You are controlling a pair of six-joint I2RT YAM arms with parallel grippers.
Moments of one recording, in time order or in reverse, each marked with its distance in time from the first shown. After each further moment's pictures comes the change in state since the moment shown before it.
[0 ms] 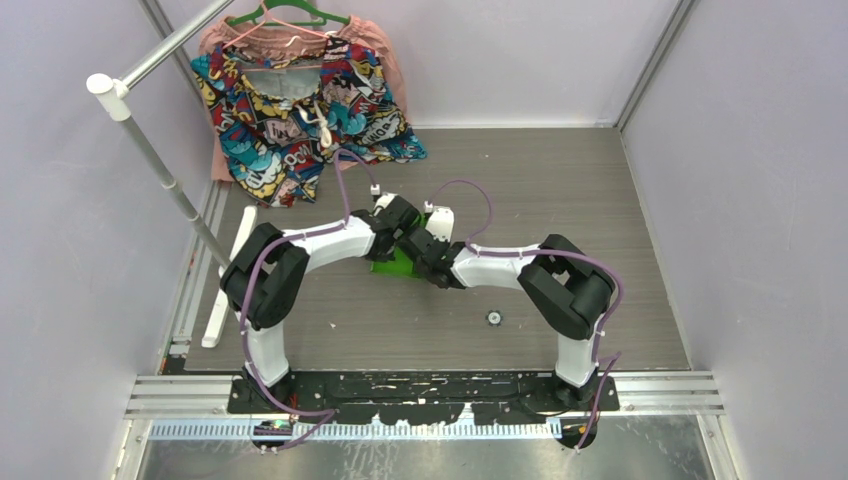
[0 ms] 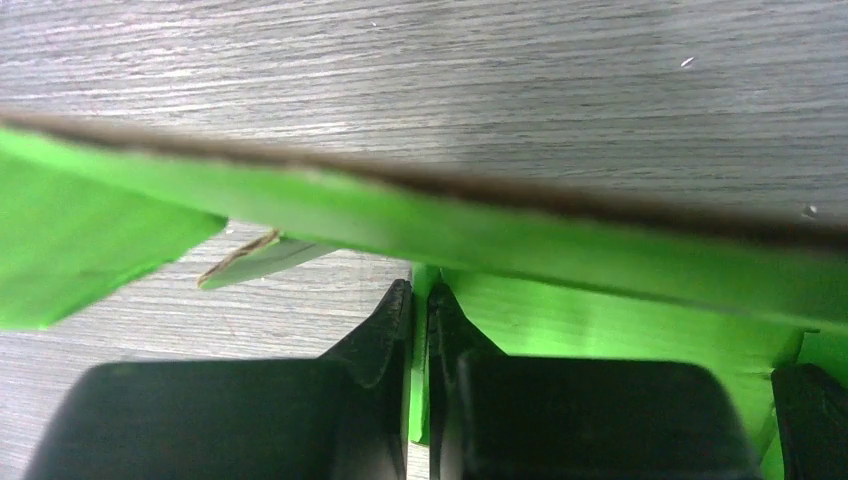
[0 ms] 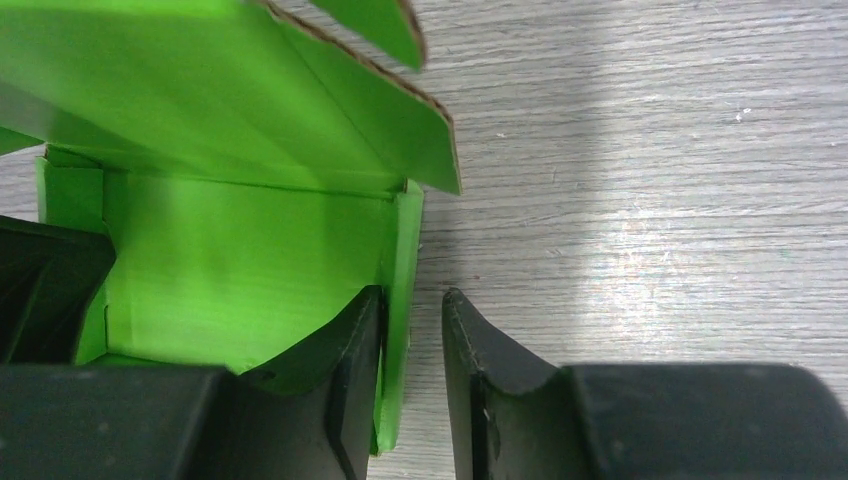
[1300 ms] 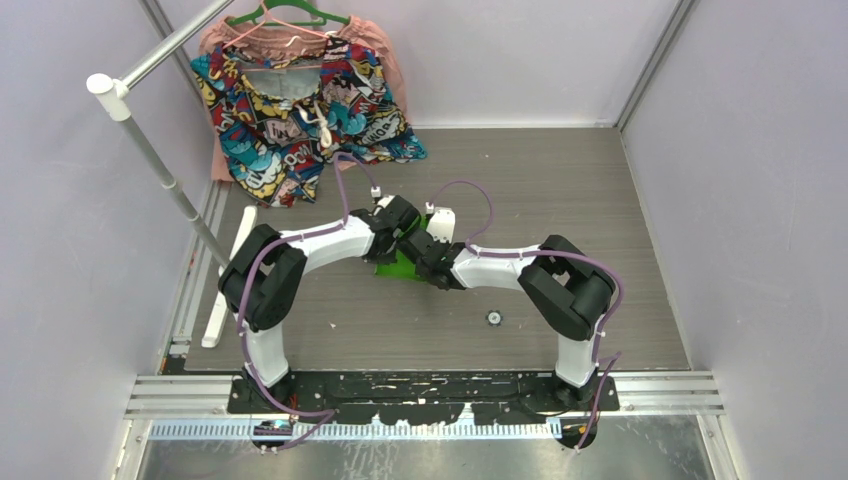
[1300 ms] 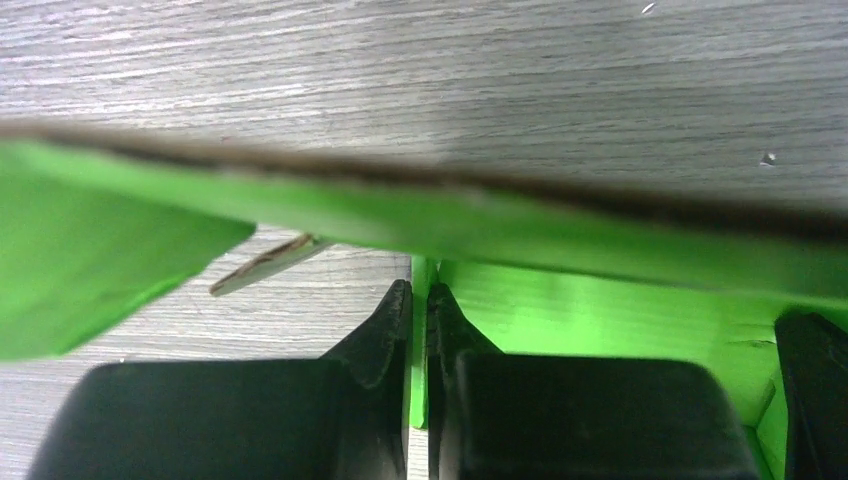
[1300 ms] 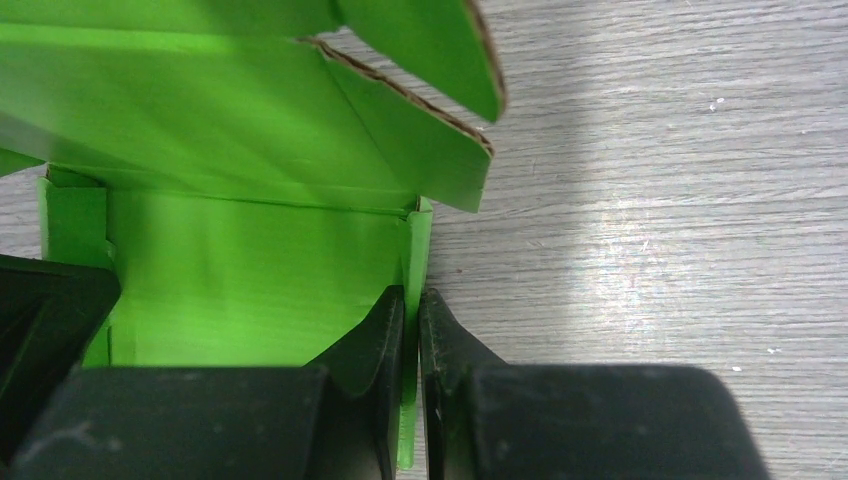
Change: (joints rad) left arm -0.003 -0.013 0.003 -0.034 0.090 -0.024; right arm 0.005 -0.002 0.000 -0.018 0.021 0.011
